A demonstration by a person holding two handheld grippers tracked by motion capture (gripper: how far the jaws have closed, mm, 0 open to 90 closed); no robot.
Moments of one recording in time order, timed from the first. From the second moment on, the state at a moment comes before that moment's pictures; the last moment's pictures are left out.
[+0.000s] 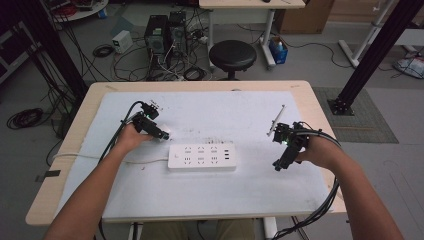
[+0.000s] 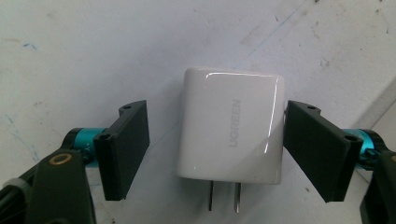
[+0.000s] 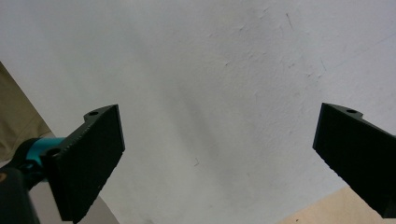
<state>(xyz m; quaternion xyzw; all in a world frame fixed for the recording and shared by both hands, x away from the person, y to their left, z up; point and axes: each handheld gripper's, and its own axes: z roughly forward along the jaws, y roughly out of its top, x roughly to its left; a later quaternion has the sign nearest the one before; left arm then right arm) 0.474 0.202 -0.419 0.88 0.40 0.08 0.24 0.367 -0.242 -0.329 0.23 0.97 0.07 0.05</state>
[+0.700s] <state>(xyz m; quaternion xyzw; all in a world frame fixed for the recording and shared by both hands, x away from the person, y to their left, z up) 0.461 0.207 -0.409 0.88 0.38 0.10 0.28 0.367 -0.247 -0.334 0.25 0.96 0.07 0.05</state>
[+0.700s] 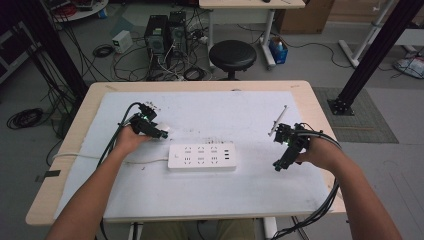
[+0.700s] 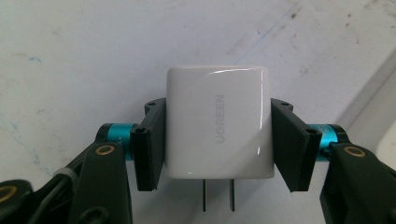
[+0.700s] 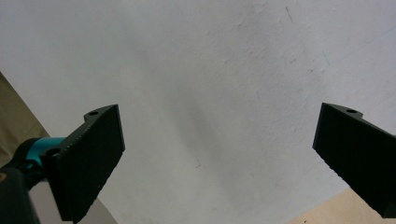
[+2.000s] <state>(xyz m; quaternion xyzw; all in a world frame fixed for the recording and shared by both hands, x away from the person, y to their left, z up) 0.353 0.192 -0.275 0.89 0.24 0.14 0.35 0.347 -0.238 -0.308 0.26 0.95 0.12 0.09</state>
